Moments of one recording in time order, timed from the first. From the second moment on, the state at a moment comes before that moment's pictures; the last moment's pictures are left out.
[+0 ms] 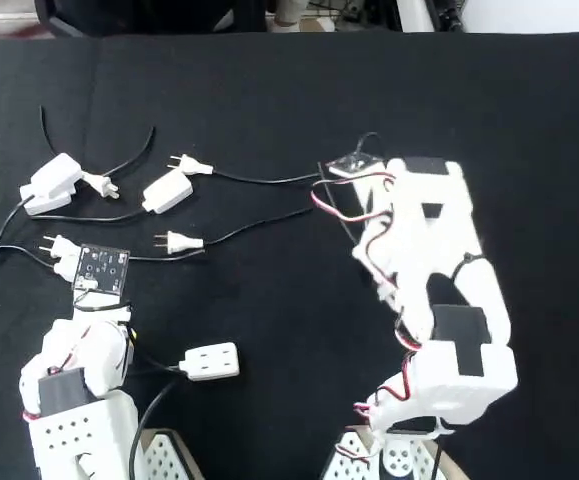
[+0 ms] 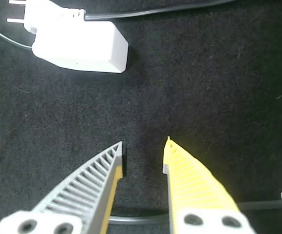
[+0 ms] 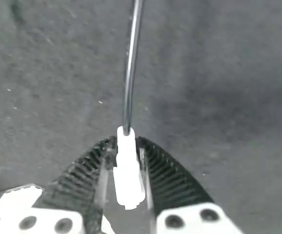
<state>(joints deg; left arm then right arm) -21.8 -93.1 90.6 70.6 -25.8 3.0 8.5 19.1 82.3 36.4</state>
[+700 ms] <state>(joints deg) -21.8 -93.1 90.6 71.3 -25.8 -15.8 7.4 35.0 77.3 35.6</state>
